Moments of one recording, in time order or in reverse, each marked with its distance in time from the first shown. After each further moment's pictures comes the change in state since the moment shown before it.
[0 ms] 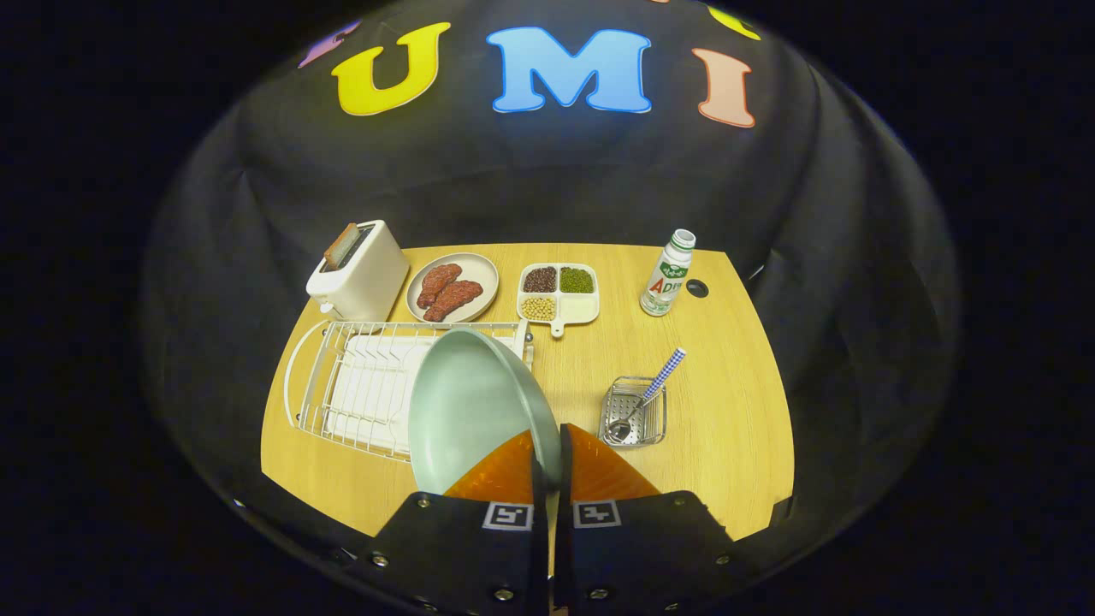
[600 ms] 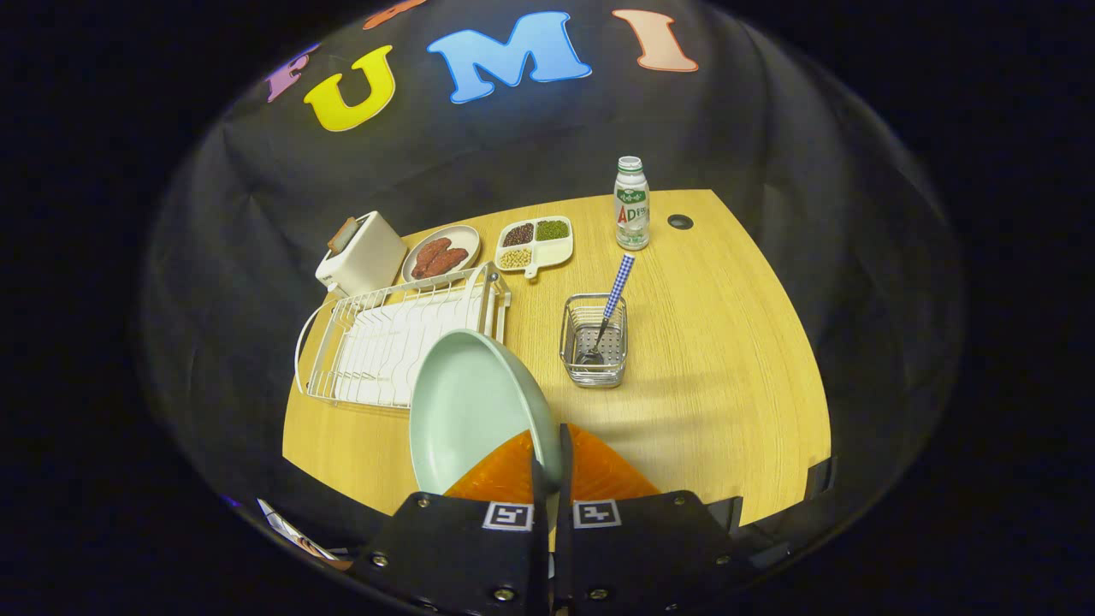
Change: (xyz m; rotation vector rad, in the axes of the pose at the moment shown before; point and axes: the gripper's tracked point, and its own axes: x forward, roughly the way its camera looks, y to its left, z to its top) arm 0.003 -0.073 -0.104 0.125 0.042 0.162
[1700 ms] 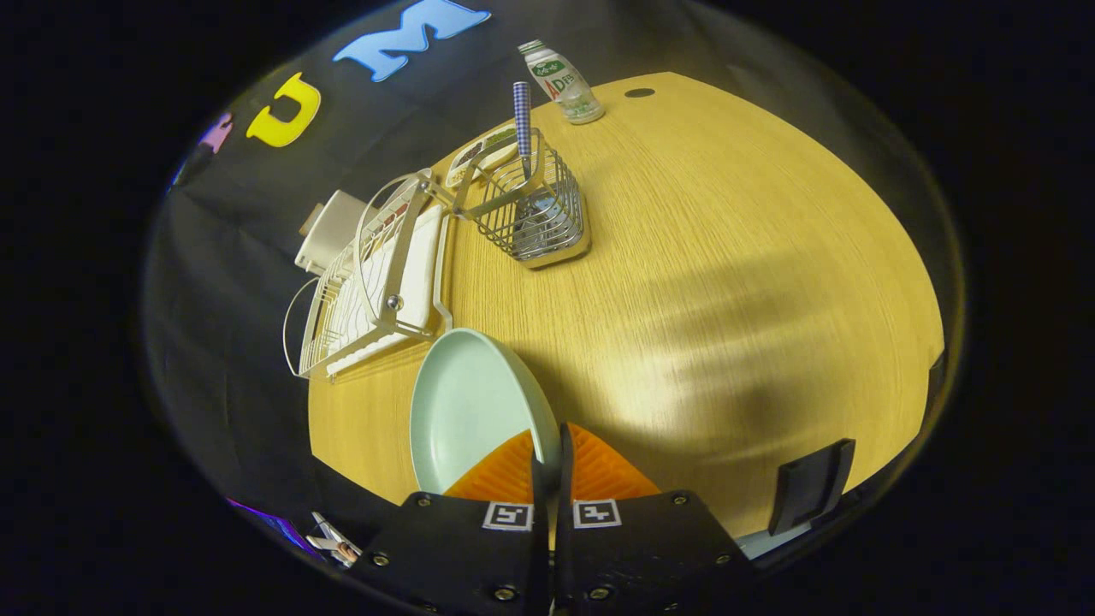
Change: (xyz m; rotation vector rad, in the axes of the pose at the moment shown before) arm 0.109 -0.050 -0.124 0.238 0.143 0.194
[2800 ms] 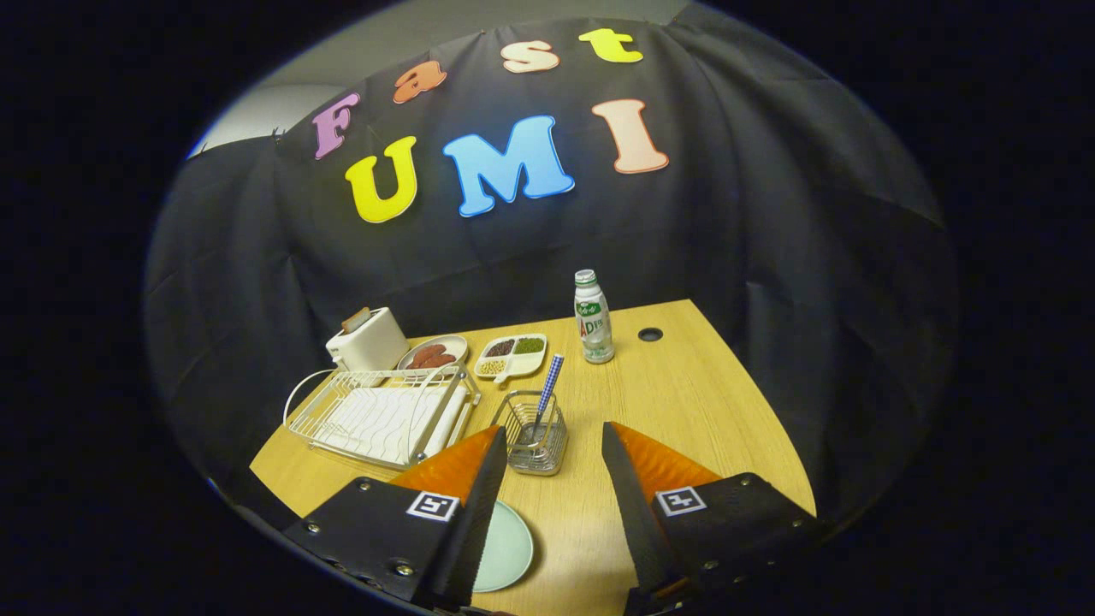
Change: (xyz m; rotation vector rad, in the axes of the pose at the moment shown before) arm -0.145 0.018 0.157 -0.388 -0.689 -0.068
